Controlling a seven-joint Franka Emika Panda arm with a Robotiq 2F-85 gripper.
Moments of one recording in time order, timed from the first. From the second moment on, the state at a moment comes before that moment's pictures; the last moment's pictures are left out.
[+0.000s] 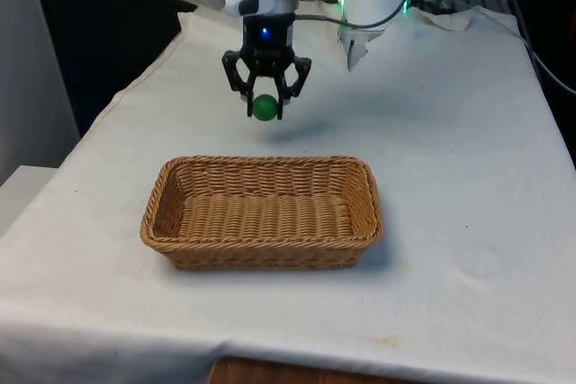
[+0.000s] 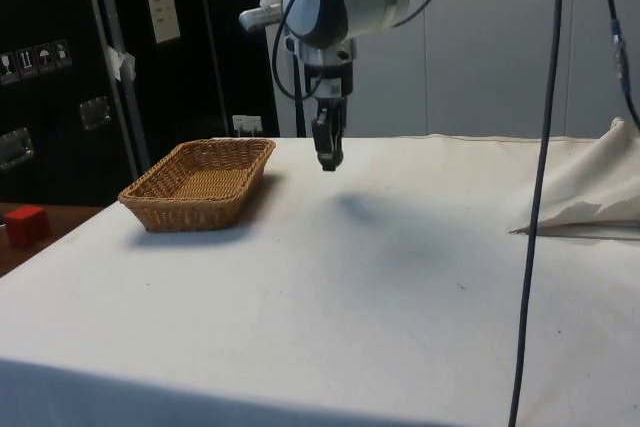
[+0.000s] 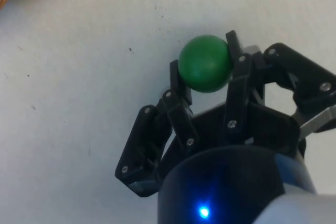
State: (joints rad) arm 0.41 0.43 -0.64 -2.26 0.42 2.67 -0.62
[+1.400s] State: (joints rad) arm 0.41 0.33 -0.71 -2.02 0.28 2.32 -0.56
